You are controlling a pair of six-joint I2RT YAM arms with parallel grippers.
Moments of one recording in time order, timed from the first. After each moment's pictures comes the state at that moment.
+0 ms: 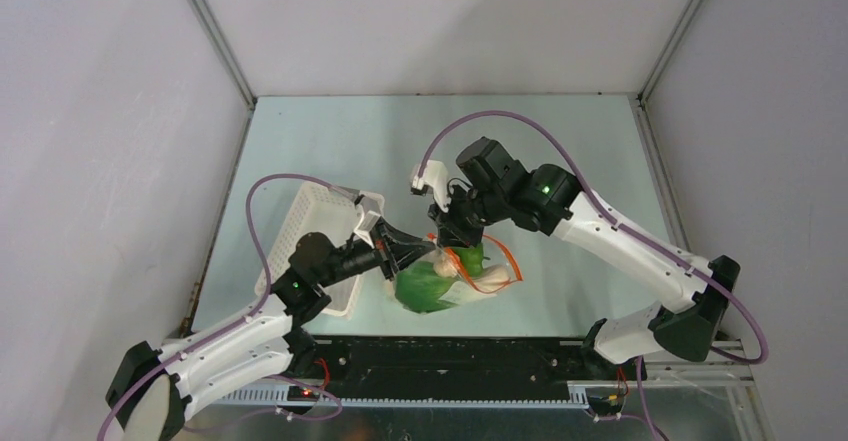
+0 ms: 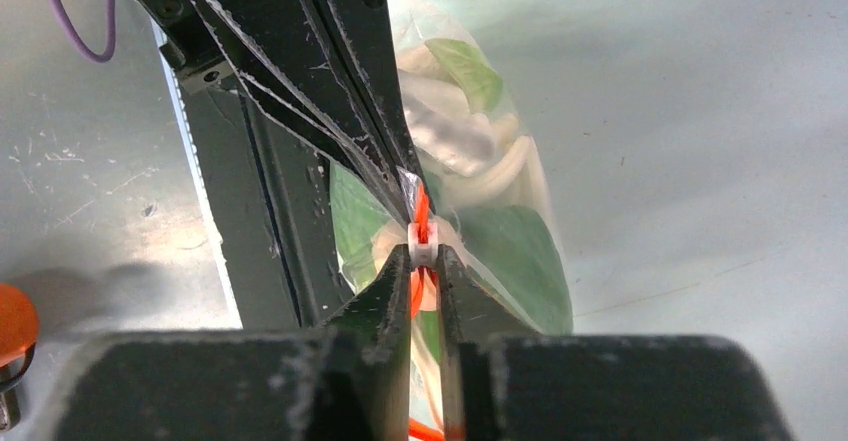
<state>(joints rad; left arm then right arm) -0.76 0.77 0.34 0.54 0.43 -0.41 0.93 1.41 1.52 -0.90 -0.36 -0.21</state>
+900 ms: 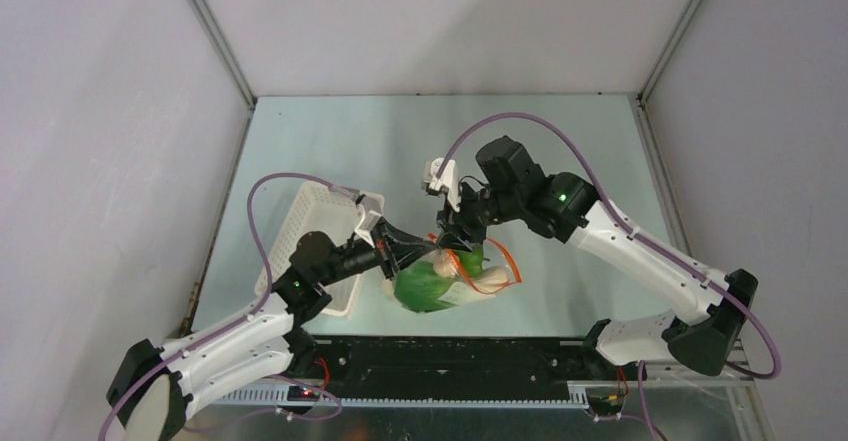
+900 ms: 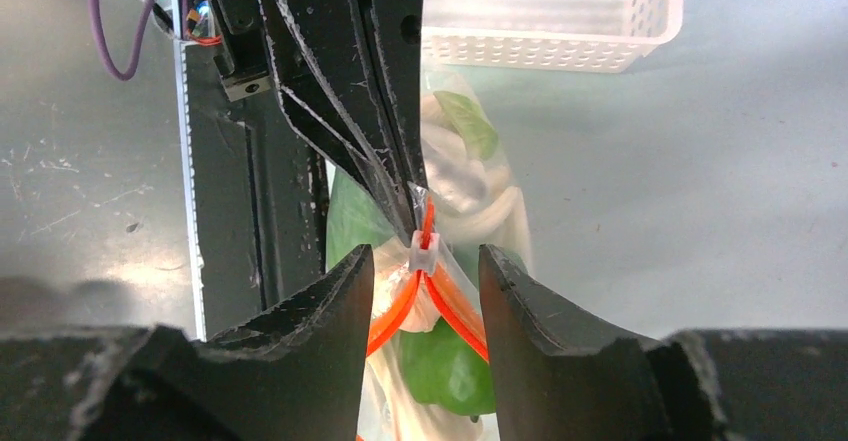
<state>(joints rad) -0.75 0.79 0.34 0.56 0.45 -0.41 0.88 1.32 1.40 -0.73 -0.48 -0.29</state>
